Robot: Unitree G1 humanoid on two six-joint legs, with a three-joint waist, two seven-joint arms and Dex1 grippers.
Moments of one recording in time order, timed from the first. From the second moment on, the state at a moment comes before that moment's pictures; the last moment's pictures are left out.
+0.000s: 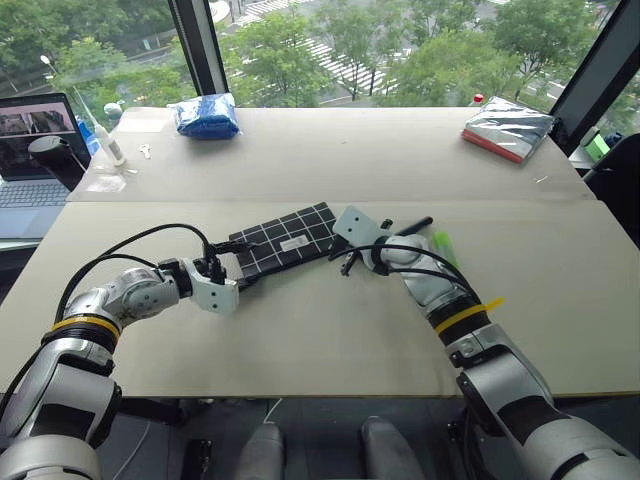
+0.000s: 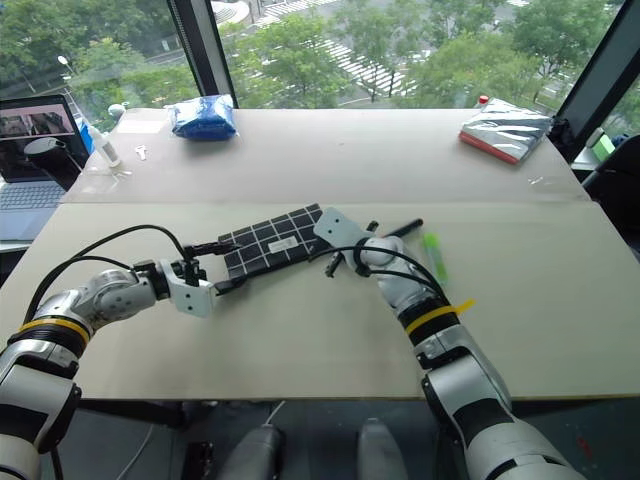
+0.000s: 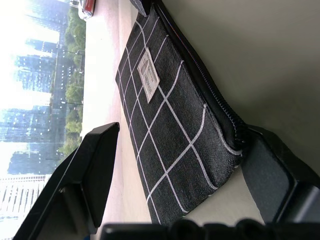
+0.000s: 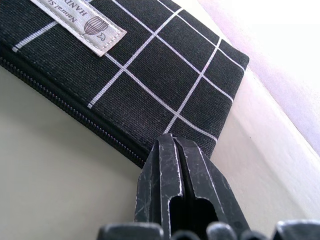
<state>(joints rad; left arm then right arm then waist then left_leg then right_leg) -0.74 0.78 -0.37 0.98 0.64 -1.12 -0.17 -0.84 -0.26 0.34 0.52 -0.22 0.31 0.56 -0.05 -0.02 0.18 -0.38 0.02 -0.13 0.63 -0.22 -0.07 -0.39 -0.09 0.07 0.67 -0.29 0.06</state>
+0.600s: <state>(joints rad) -0.77 0.76 -0.40 1.01 0.64 -1.12 -0.16 -0.84 -0.26 0.34 0.53 -0.22 0.31 0.56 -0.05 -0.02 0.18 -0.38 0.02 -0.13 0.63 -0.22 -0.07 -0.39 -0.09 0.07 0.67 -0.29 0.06</state>
